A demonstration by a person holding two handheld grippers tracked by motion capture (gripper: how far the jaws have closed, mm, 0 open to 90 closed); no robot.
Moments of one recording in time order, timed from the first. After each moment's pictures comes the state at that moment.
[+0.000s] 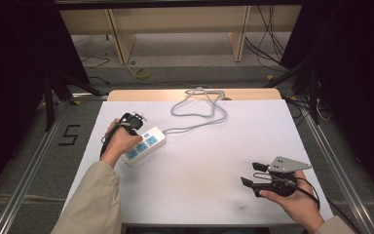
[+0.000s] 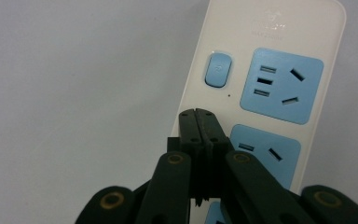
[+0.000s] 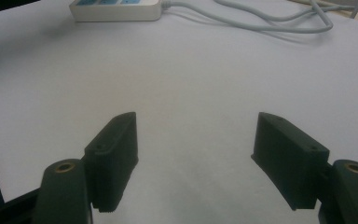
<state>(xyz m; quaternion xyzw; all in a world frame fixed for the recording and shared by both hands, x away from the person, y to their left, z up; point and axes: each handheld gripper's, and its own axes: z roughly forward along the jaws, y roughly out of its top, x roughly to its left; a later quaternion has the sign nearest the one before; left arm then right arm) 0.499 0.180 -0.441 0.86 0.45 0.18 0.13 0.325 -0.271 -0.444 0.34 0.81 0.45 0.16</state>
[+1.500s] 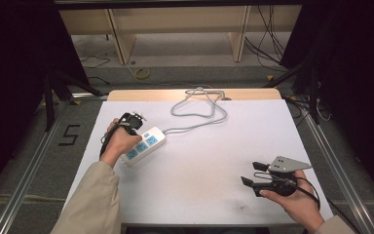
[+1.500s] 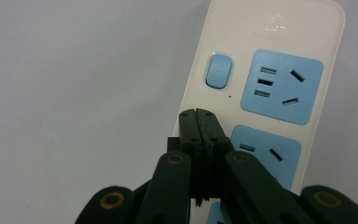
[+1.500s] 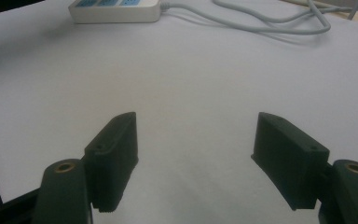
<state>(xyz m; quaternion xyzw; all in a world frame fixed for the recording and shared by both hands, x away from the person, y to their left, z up) 0.499 0.182 -0.441 0.86 0.45 0.18 0.14 0.325 -0.272 -0.444 0.34 0.81 0.45 0.16</state>
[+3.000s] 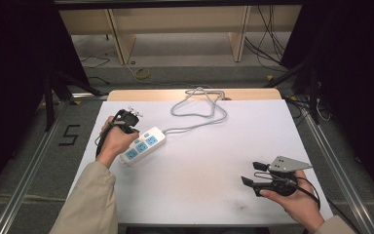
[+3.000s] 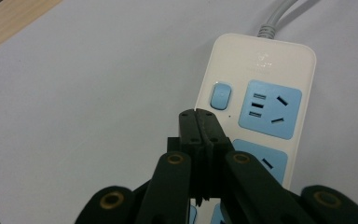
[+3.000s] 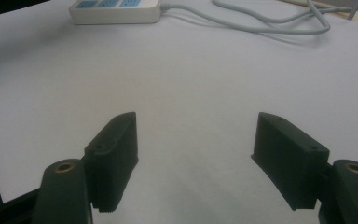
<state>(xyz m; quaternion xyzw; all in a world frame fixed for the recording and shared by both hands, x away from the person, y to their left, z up) 0.488 0.189 -0.420 0.85 0.45 0.22 0.20 0.326 -0.272 -0.444 0.34 0.81 0.46 0.16</state>
